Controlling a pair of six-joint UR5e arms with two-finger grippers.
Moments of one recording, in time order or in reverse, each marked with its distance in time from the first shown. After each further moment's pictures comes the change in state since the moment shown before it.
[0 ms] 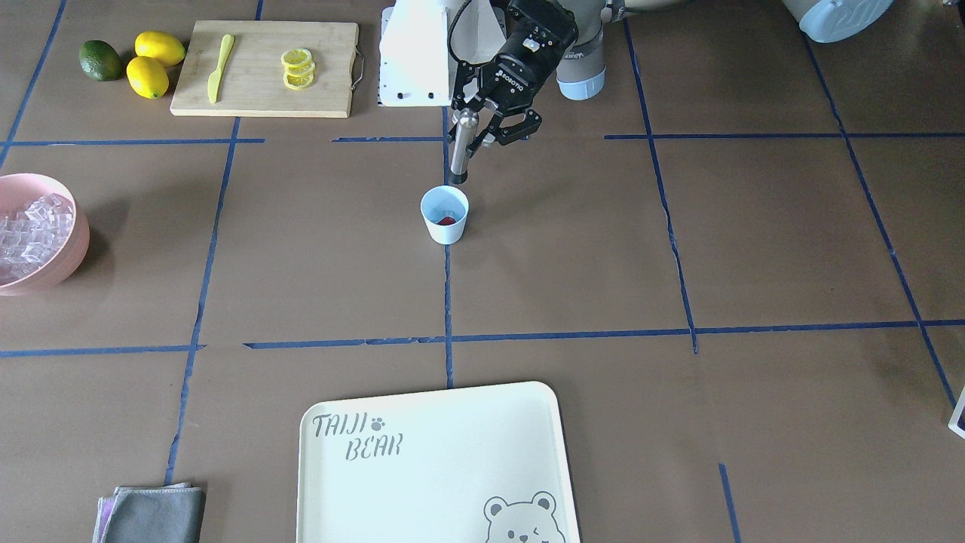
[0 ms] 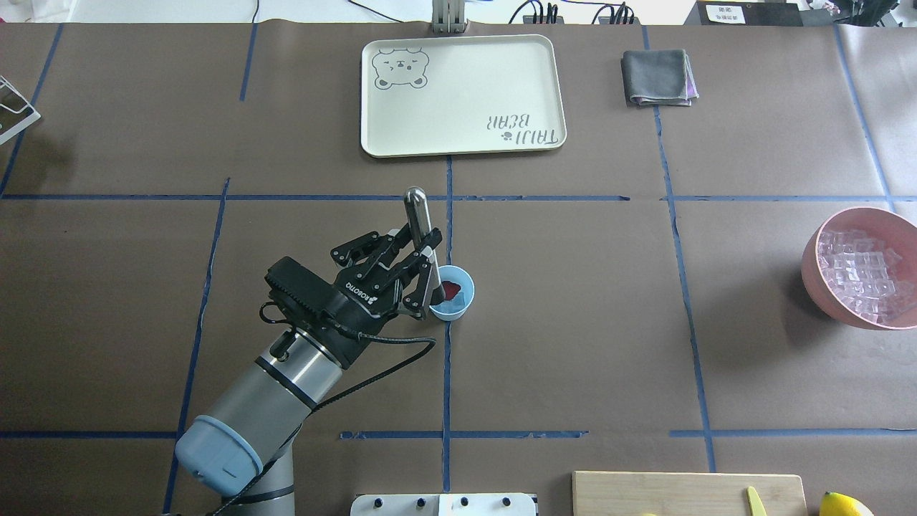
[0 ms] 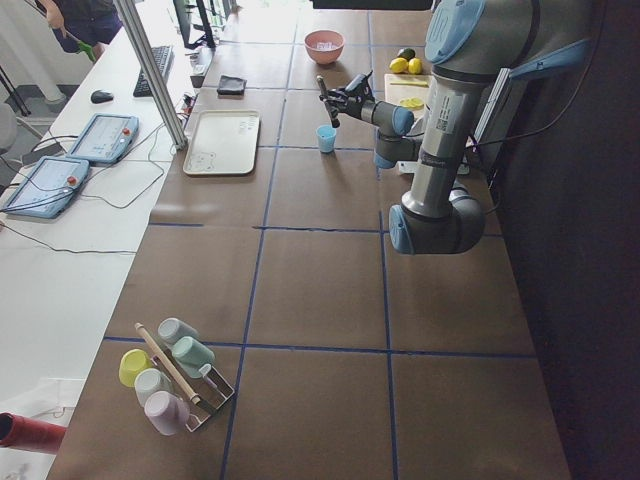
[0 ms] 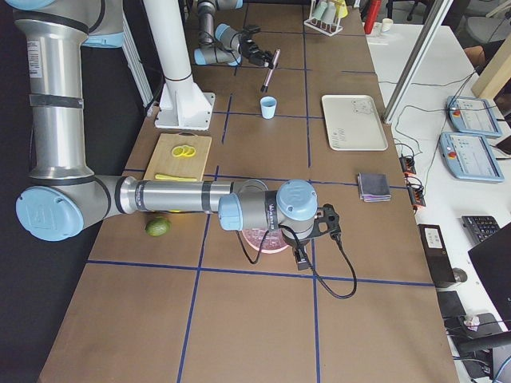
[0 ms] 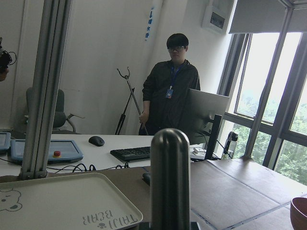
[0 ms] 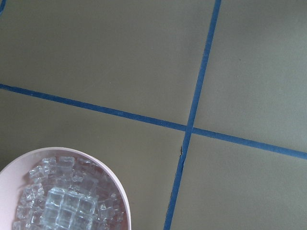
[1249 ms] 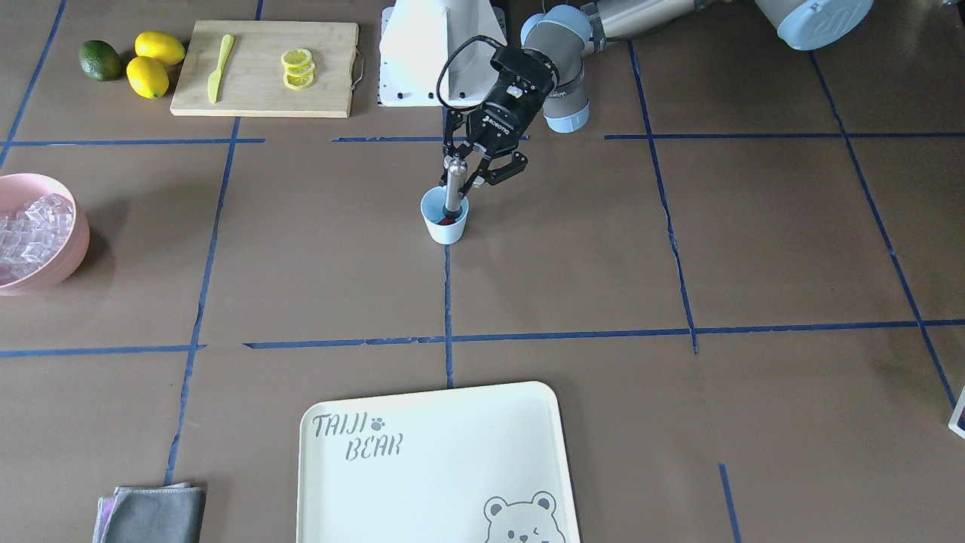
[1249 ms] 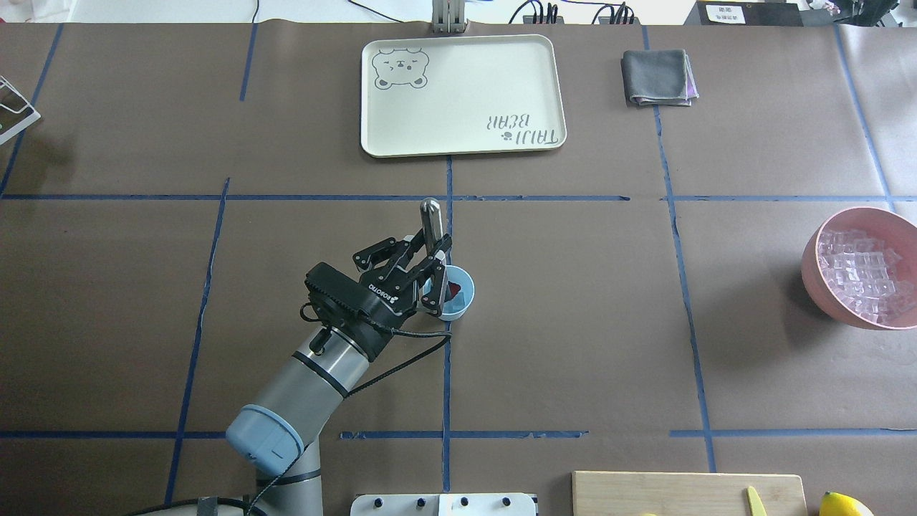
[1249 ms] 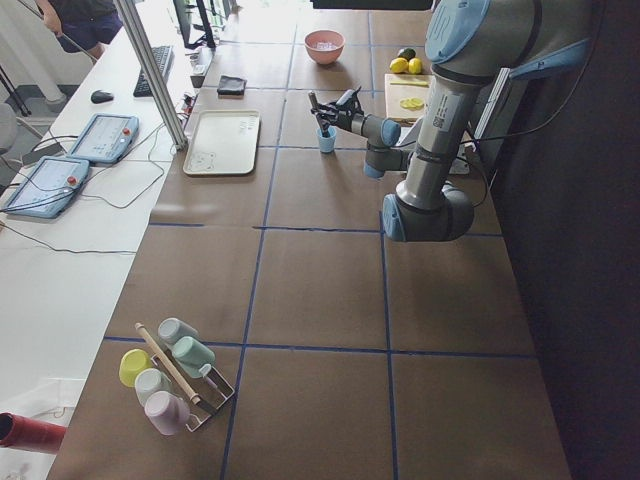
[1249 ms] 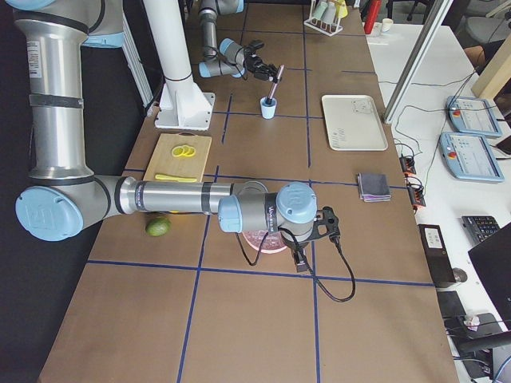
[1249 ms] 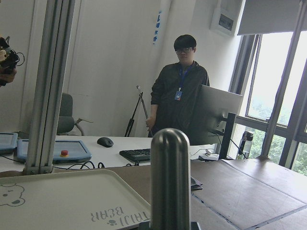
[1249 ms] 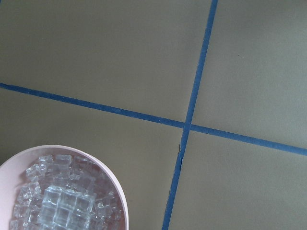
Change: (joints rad) left arm 0.001 -0.070 0.204 -0.077 0.020 -0.003; right arm 0.000 -0.002 -0.008 0.000 0.002 0.000
